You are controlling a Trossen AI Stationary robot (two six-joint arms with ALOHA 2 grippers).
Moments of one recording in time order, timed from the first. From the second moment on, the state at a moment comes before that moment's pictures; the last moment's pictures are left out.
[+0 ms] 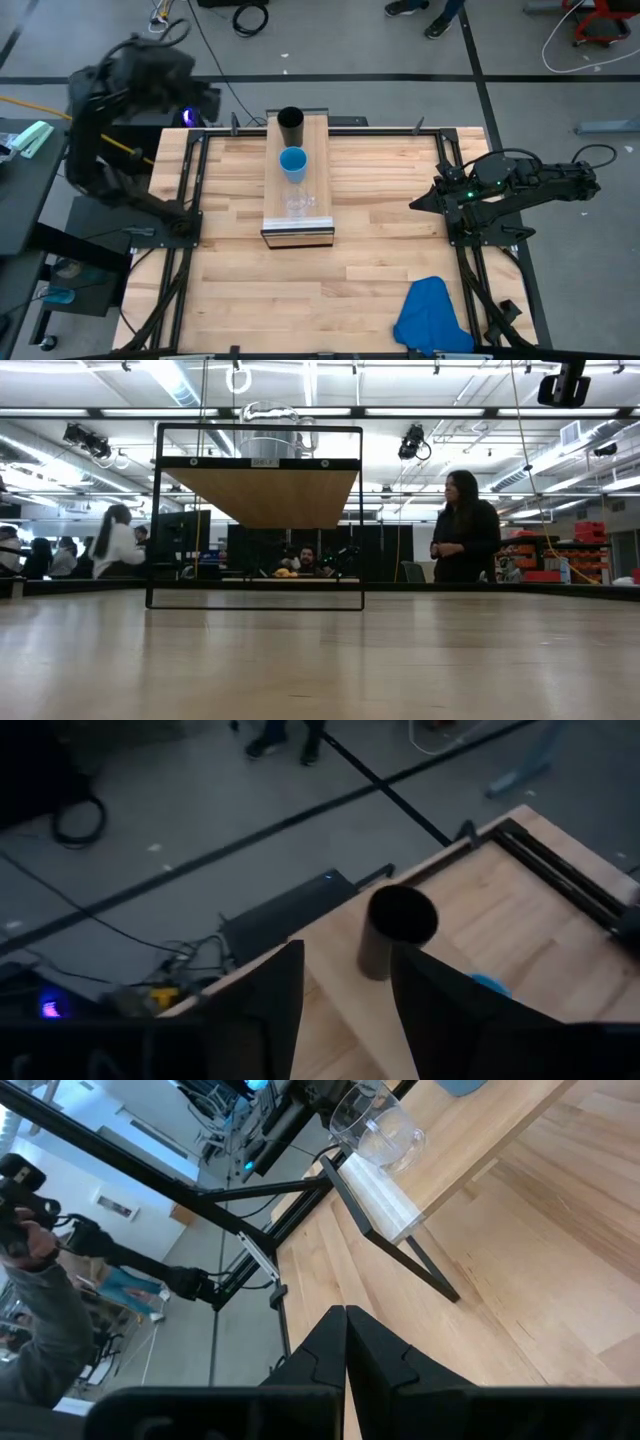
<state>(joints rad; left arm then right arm) 0.59 1.44 2.32 -1.51 -0.27 -0.28 0.15 0.55 0.80 -0.60 0.00 0.89</state>
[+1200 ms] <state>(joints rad) 0.14 0.47 1.03 -0.42 -0.14 -0.24 0.15 0.37 0.80 -0.13 -0.18 0.57</state>
